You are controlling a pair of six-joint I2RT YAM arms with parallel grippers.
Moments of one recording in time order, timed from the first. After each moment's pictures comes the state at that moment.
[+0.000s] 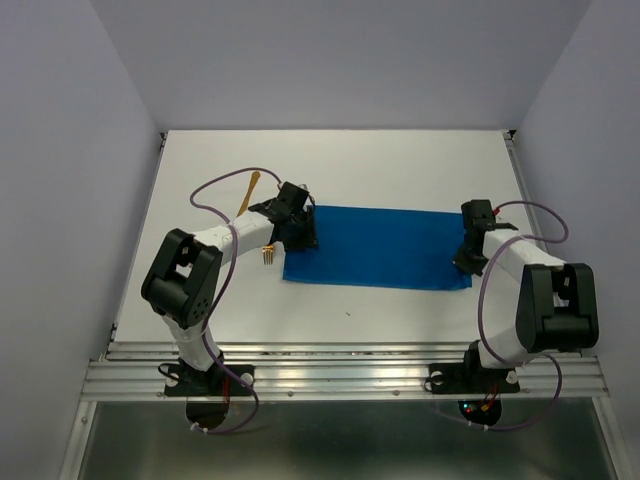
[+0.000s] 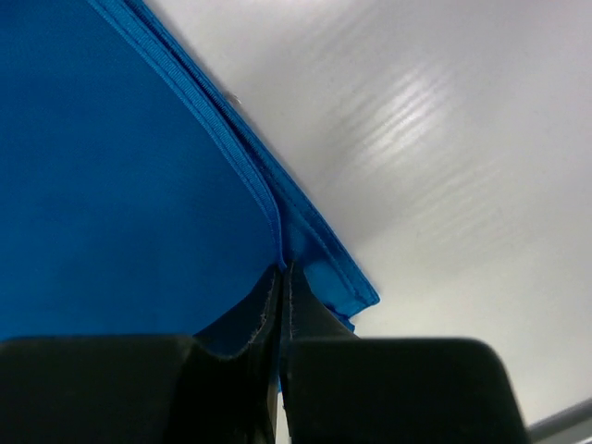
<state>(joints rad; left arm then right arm) -0.55 1.74 1.10 -0.37 0.06 -0.61 0.00 1.49 0.80 -0.54 0.30 0.65</state>
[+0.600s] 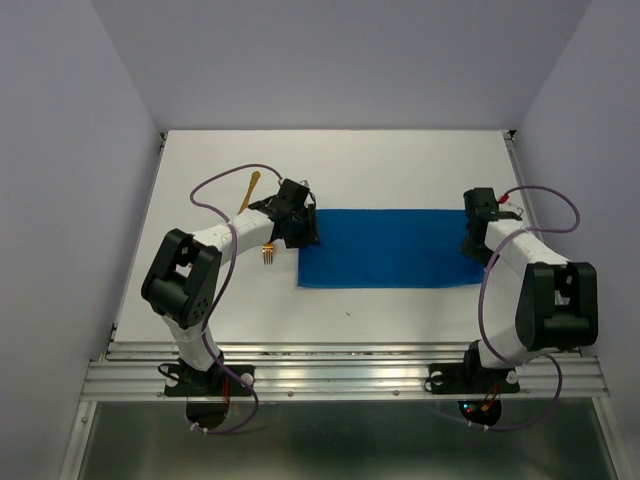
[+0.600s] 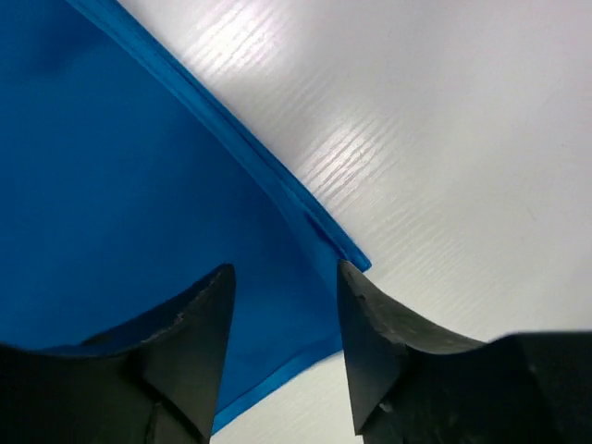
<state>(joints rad) -0.55 1.74 1.13 -0.37 0.06 -0.60 0.00 1.46 0.91 -0.64 0.49 0.64</state>
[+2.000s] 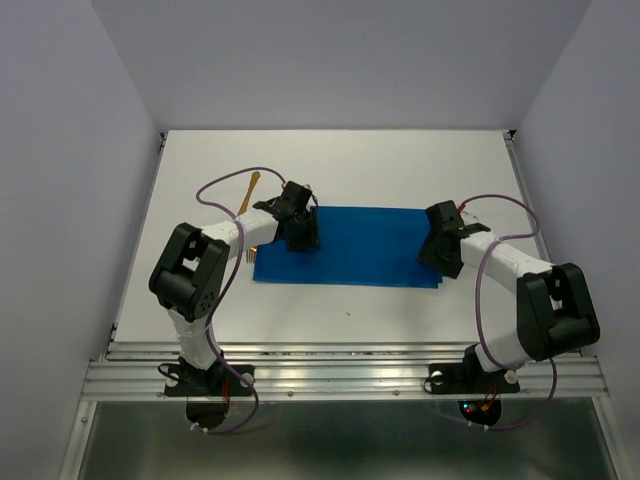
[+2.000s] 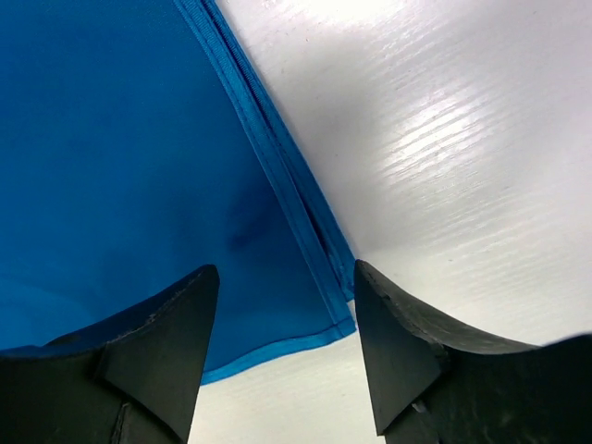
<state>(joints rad) -0.55 1.80 1.14 -0.36 0.07 -0.58 0.27 1.47 0.81 -0.55 0.30 0.77</state>
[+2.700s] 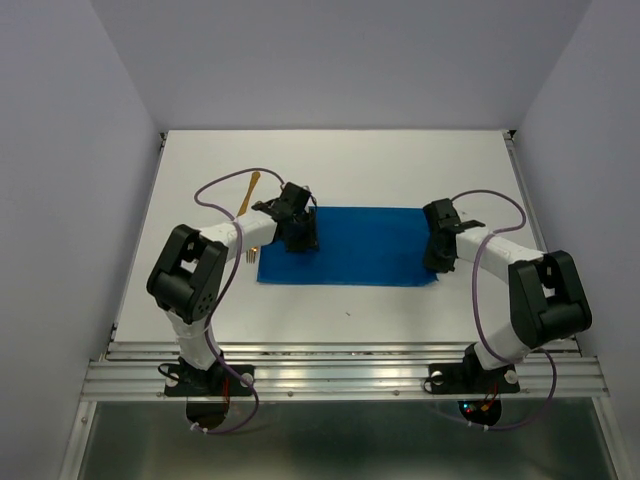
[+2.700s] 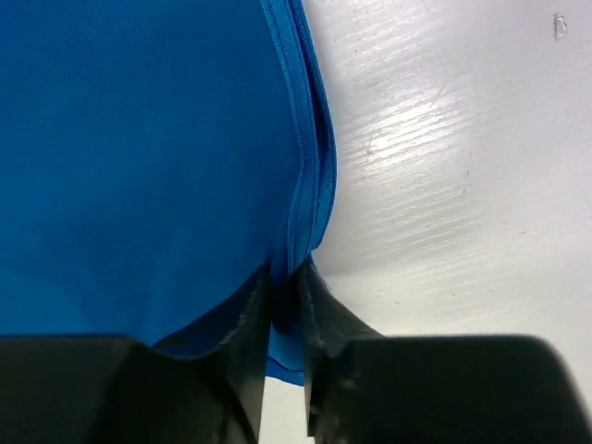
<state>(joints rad) -0.55 1.78 1.12 -0.36 0.07 -0.58 0.26 1.54 0.84 -0.51 0.23 0.59</state>
